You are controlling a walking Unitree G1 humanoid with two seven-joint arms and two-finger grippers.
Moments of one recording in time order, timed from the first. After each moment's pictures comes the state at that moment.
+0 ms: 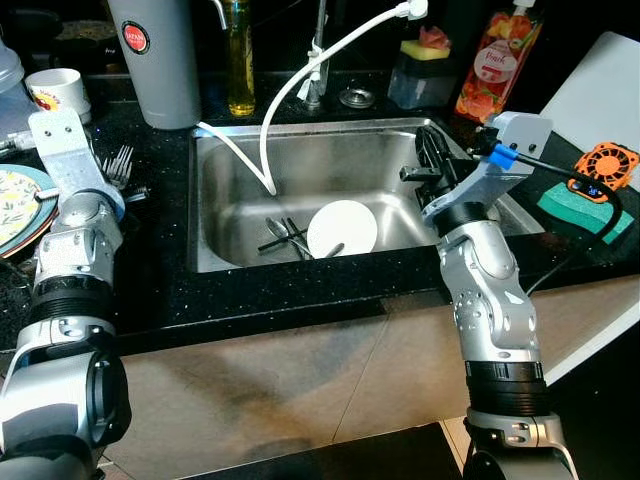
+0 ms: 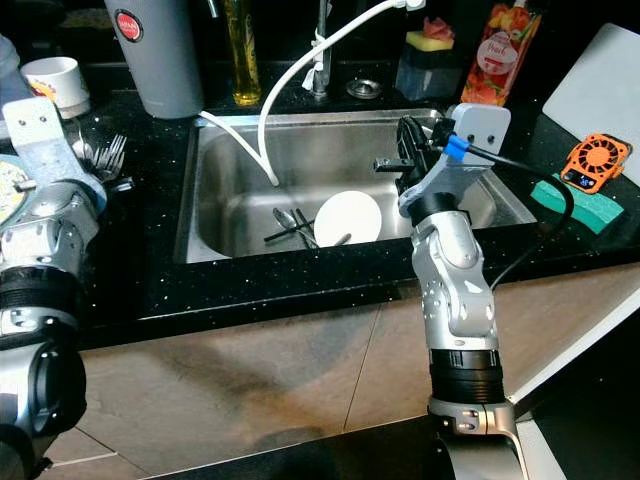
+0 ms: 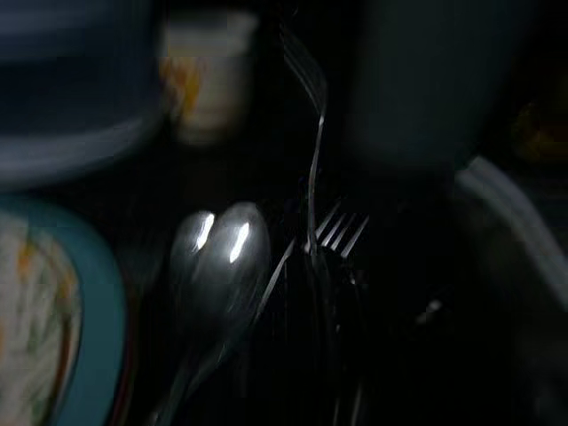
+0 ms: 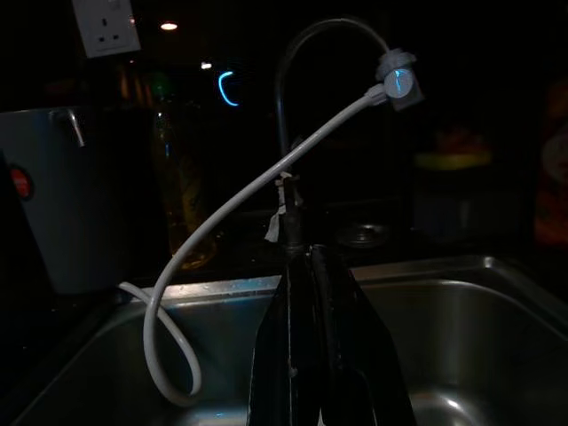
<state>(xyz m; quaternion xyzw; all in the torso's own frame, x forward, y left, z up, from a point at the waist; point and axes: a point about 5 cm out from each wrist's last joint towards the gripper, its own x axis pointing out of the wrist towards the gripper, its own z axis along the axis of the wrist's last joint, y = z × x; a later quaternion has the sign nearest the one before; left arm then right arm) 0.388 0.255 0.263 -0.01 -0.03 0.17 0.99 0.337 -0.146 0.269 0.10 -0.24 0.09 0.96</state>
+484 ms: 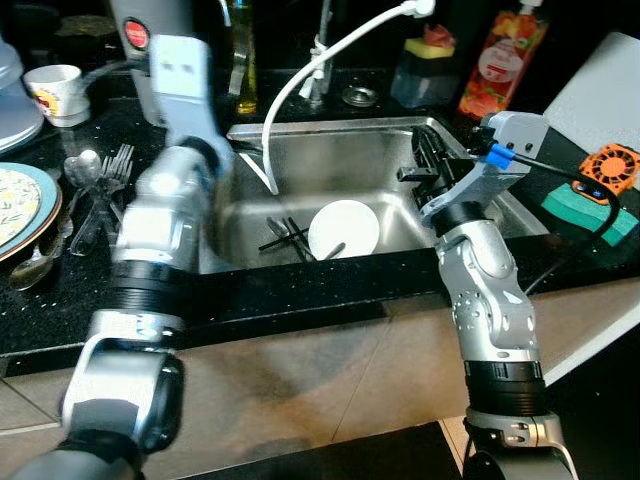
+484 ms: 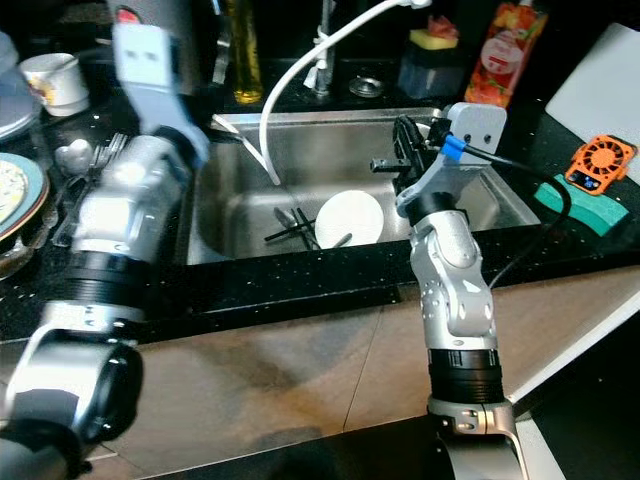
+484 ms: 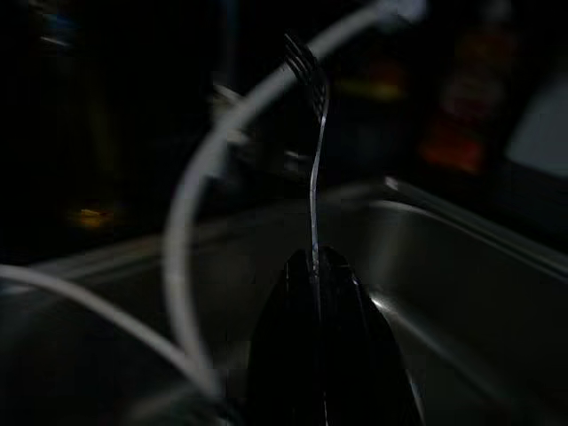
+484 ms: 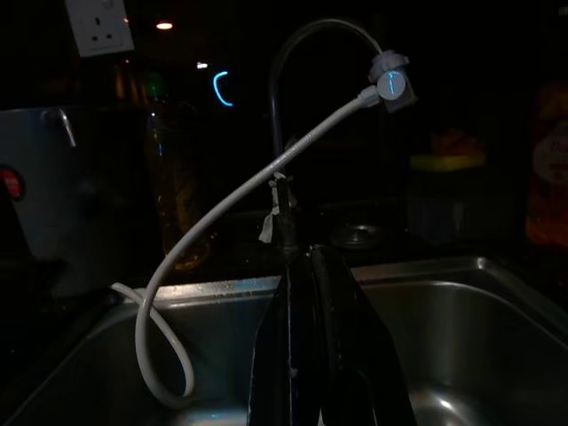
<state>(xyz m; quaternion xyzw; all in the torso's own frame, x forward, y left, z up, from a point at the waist) 0.395 0.101 0.278 -0.02 -0.08 -0.19 0.98 0.337 -0.145 0.270 0.10 -0.24 0.09 0.96</state>
